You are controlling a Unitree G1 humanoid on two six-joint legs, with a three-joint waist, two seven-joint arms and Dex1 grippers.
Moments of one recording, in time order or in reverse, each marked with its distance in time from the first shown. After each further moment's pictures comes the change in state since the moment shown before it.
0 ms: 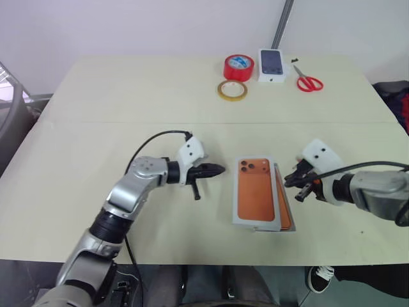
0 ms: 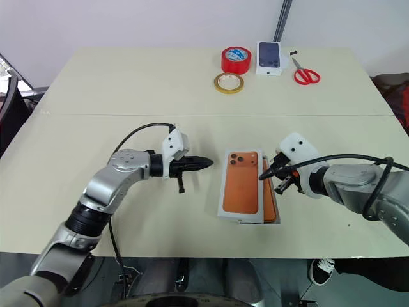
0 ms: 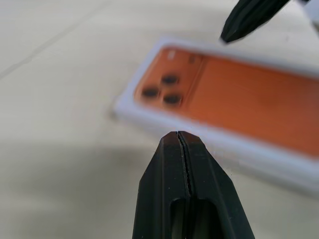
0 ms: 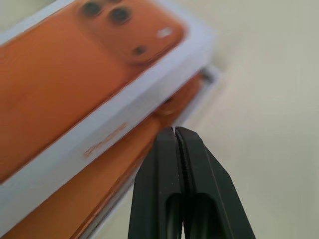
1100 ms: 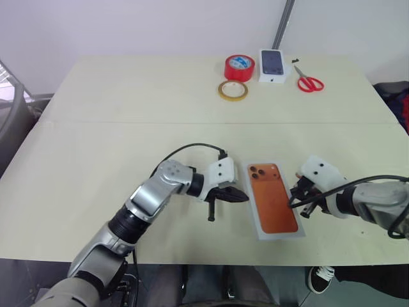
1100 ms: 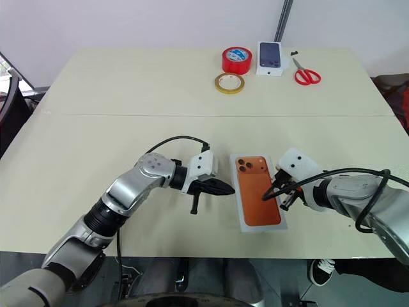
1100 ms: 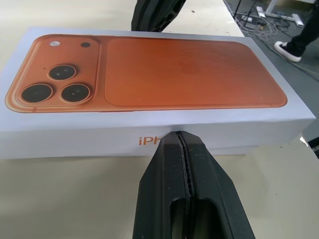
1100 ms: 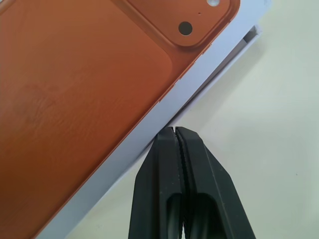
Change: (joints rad) left arm -0.073 -0.124 -0.191 0.000 0.063 0.014 -0.135; right arm 0.130 0.093 -0.109 -0.088 -0.276 0.114 0.224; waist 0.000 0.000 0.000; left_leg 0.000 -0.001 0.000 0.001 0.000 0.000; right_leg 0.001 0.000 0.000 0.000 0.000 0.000
